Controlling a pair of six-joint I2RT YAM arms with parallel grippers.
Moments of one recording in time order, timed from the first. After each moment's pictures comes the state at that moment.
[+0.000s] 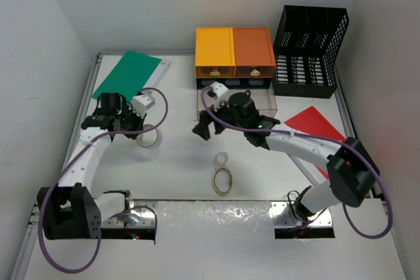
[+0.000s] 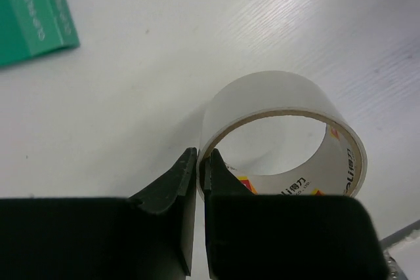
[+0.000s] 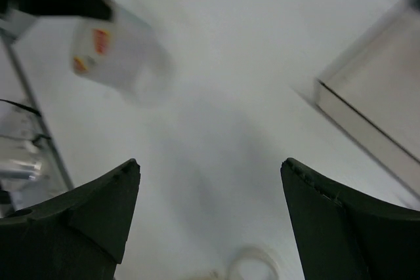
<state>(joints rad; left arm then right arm) 0.08 1.14 0.82 -0.68 0.36 0.58 0.73 1.44 0.83 0.16 -0.23 0.20</state>
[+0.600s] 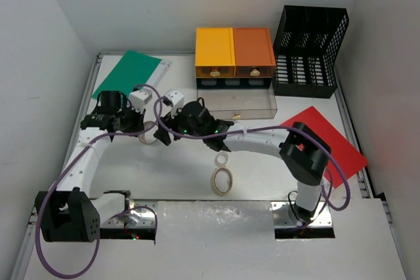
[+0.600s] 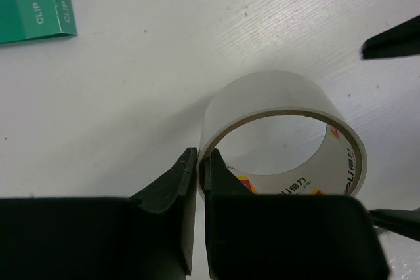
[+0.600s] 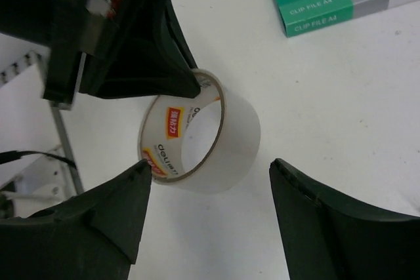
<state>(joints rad) 0.01 1.11 0.86 -0.70 0.33 0.41 0.99 1.83 1.20 0.32 -0.12 0.26</state>
